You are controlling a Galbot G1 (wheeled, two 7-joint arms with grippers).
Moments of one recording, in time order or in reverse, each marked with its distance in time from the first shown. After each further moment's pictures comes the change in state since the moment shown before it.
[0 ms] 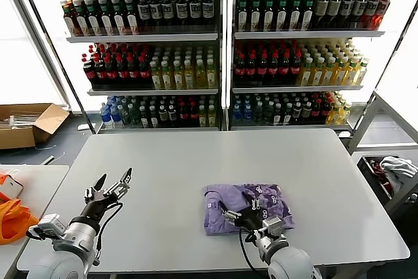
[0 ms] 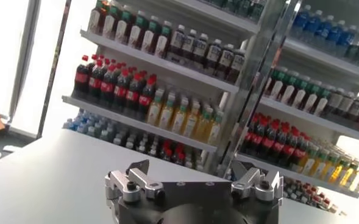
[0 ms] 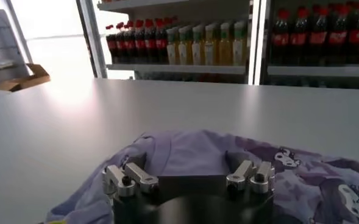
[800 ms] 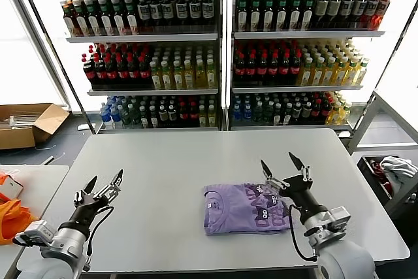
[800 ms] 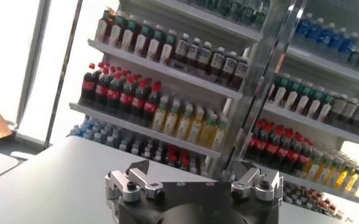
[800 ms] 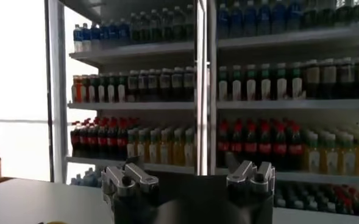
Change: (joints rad) left arm 0.052 -0.036 -0.085 -0.023 0.011 0.002 0.061; right arm -0.145 -0.020 0.391 0.244 0.021 0.184 -0.106
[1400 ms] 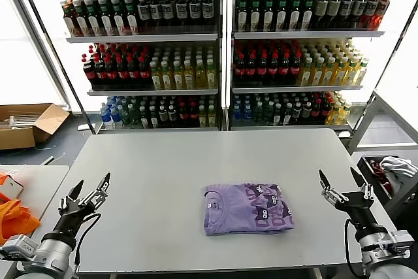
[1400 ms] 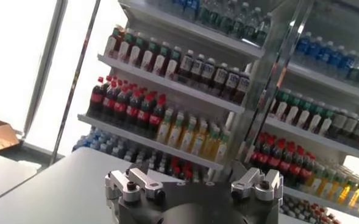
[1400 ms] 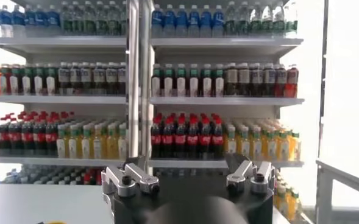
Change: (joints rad) left arm 0.073 -0.087 -0.110 -0.065 0.022 0.001 0.088; right arm -0.180 0.048 0.343 -0.039 0.060 0.082 -0.082
